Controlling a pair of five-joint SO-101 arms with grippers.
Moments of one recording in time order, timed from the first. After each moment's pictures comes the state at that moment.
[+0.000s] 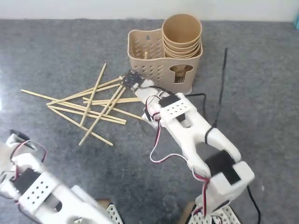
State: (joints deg) left arm -60.3 -61.0 75.4 34.9 14.7; right arm -32.5 11.1 22.6 43.5 24.1
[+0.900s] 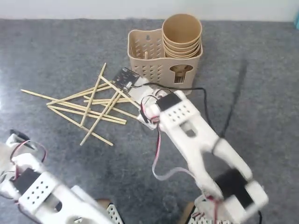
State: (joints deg) left arm -60.3 -61.0 75.4 34.9 14.9; right arm -37.8 -10.0 20.0 59.1 24.0
